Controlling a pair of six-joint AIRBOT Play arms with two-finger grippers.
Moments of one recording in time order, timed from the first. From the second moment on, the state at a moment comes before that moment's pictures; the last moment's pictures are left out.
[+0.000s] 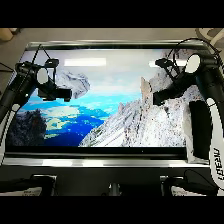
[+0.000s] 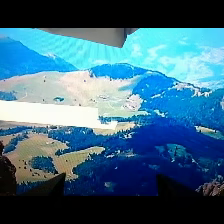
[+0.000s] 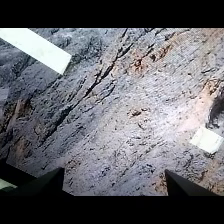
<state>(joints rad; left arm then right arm) -0.31 -1.45 1.53 1.73 -1.42 -1.90 0.10 -1.44 1.58 -1.43 1.55 1.19</state>
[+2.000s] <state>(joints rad) -0.16 -1.77 1.73 1.62 -0.88 -2.04 0.10 -1.45 1.58 -1.52 1.51 1.06</state>
